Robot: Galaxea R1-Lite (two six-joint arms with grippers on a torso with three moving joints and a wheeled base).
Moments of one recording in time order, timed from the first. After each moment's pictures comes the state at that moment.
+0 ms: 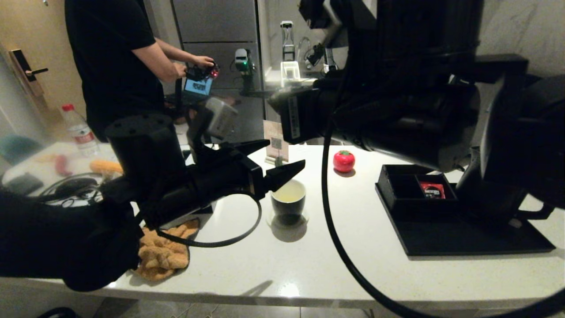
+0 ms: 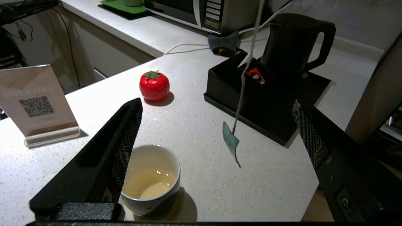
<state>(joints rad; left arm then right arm) -0.56 1.73 -0.76 -0.99 -0.33 -0.08 0.93 1.78 -1.58 -0.12 -0.33 0.00</state>
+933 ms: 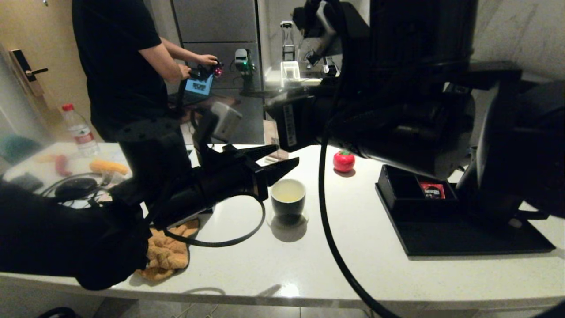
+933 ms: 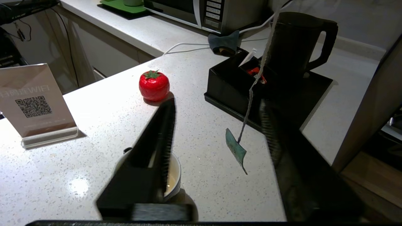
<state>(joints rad) -0.56 1.76 -0.76 -1.03 -0.32 -0.08 0.94 1.78 -1.56 -0.12 -0.32 0.00</state>
